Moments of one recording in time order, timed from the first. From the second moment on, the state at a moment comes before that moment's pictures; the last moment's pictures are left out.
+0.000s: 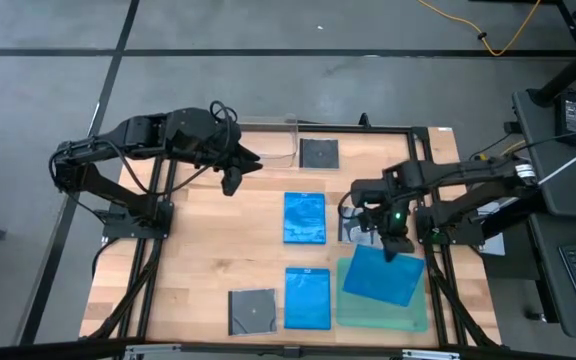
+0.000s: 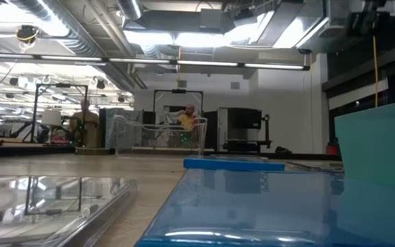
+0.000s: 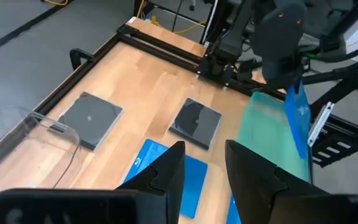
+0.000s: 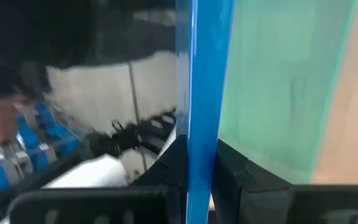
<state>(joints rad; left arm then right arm) 0.07 1.29 1.66 -0.90 -0.08 -0.37 0.09 1.34 1.22 -1.26 -0.84 0.24</state>
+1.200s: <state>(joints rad) 0.07 1.29 1.66 -0.89 -0.12 -0.46 0.29 1.48 0.83 -0.71 -0.82 0.33</state>
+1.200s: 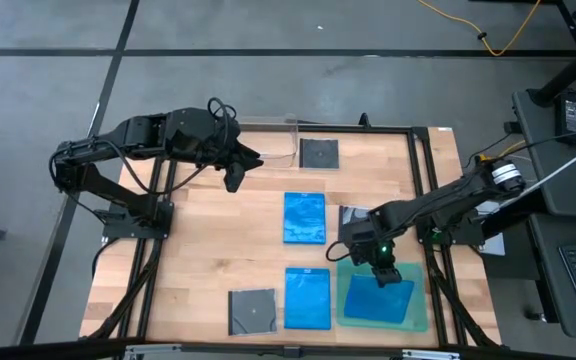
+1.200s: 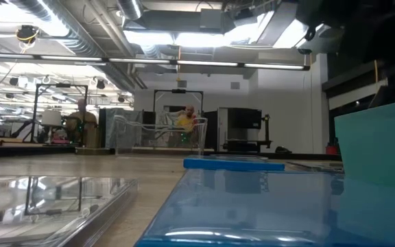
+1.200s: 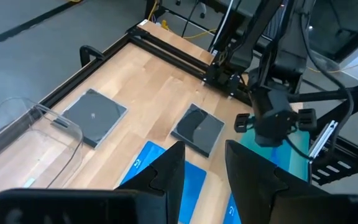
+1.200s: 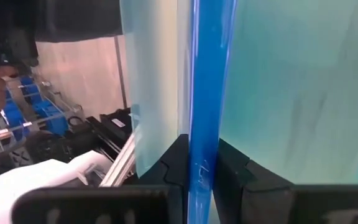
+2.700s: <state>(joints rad) 0.07 1.34 1.66 -0.89 -0.13 -0.45 0.29 1.56 0.83 -0.71 -0.69 0.25</state>
